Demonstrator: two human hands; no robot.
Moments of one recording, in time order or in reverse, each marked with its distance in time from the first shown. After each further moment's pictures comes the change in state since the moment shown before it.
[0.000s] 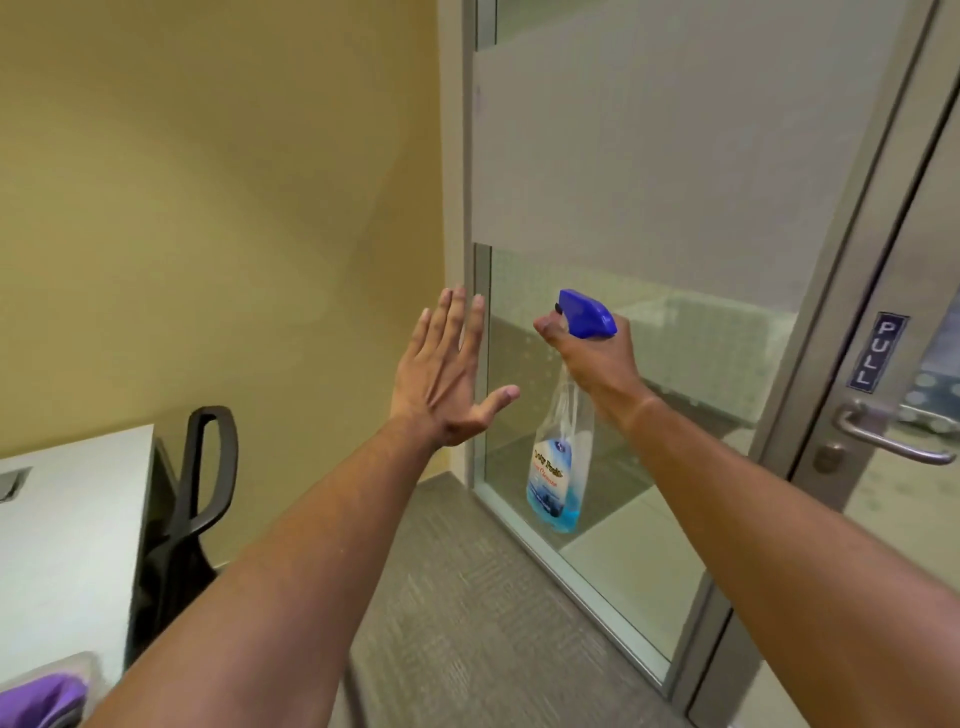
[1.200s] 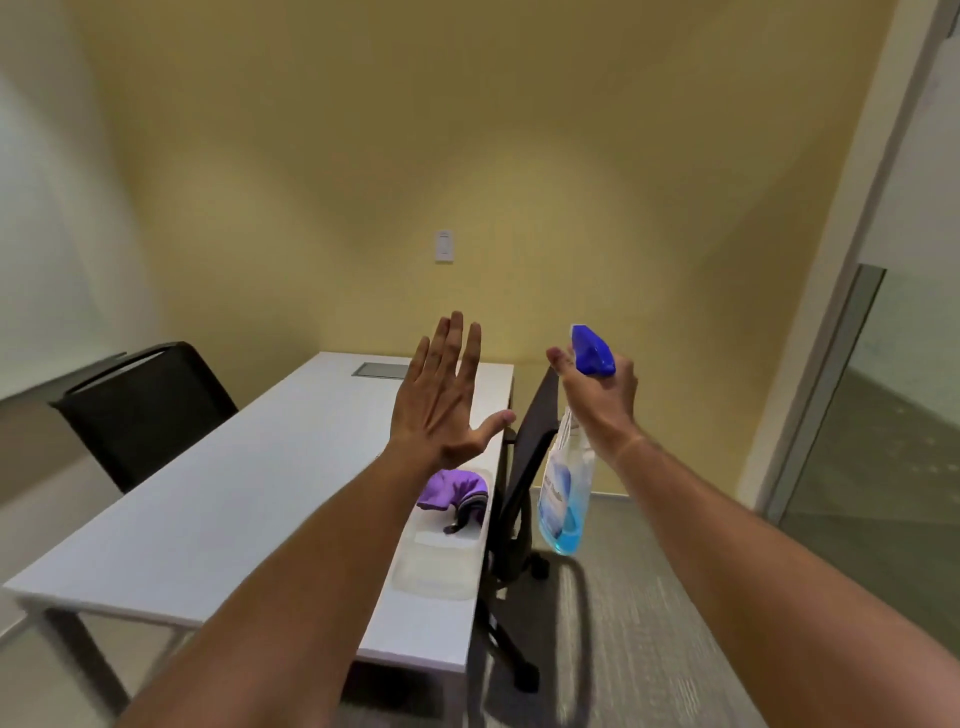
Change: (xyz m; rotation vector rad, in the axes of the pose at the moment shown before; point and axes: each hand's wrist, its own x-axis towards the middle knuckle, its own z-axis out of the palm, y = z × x) left_hand -0.368 -0.160 -0.202 0.371 -0.084 -0.585; right_hand -0.280 -0.047 0.255 0.167 -0.465 -0.123
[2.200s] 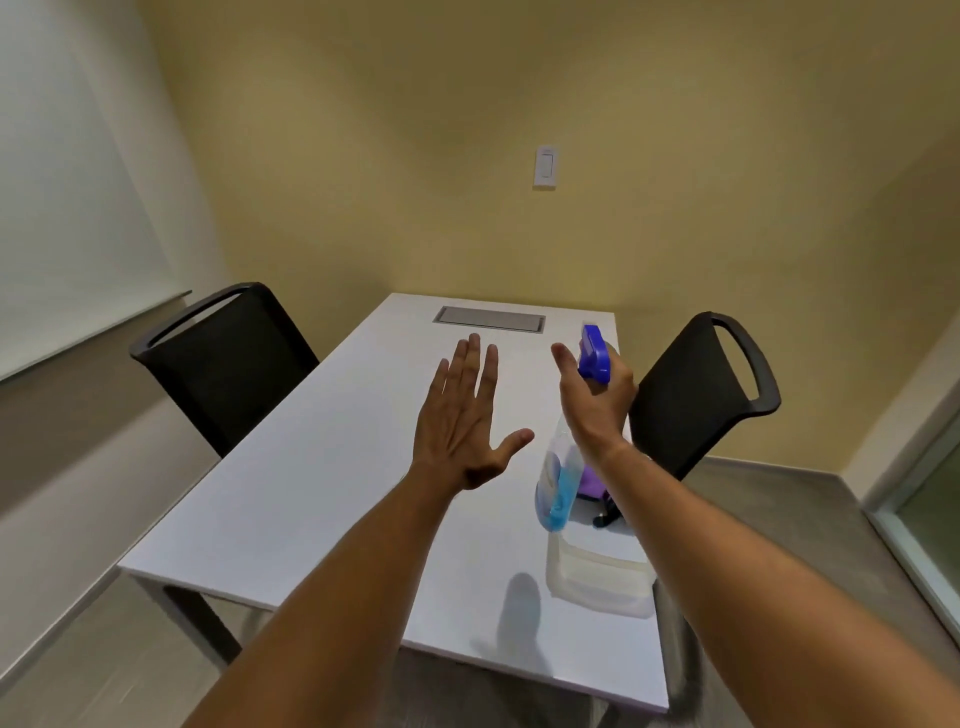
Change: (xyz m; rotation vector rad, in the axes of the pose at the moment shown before) left_hand -0.035 -0.266 0.150 -0.058 -0.163 -0.105; right_hand -0.029 0.092 0.328 0.062 0.048 0.102
